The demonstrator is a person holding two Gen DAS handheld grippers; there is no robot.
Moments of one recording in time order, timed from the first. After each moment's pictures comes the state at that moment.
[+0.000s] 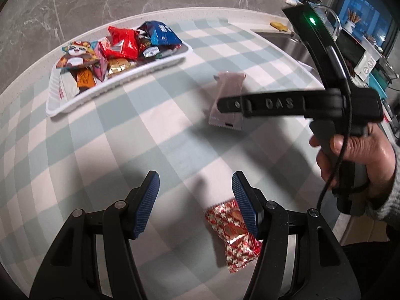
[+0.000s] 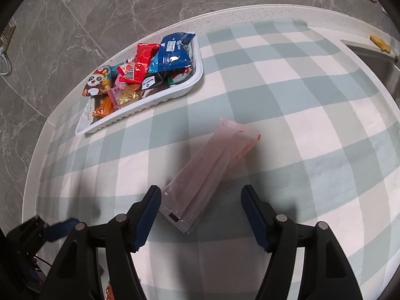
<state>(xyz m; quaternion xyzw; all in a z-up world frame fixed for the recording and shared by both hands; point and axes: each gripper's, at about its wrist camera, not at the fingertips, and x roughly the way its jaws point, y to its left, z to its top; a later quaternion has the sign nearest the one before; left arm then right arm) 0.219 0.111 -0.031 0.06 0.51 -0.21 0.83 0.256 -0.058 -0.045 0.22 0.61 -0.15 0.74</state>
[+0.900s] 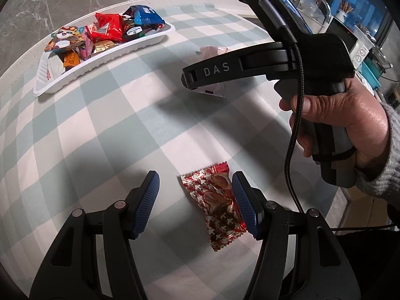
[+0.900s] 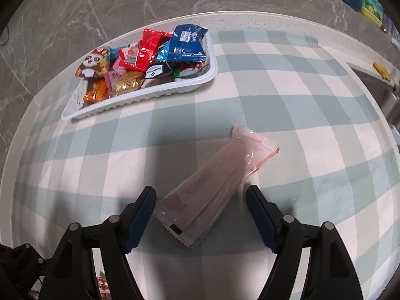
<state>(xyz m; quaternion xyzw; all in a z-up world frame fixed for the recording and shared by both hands) 0.191 0.104 -0.050 0.06 0.52 -0.23 0.82 0.276 -0.037 -0.056 0.13 0.64 -0.16 0.74</state>
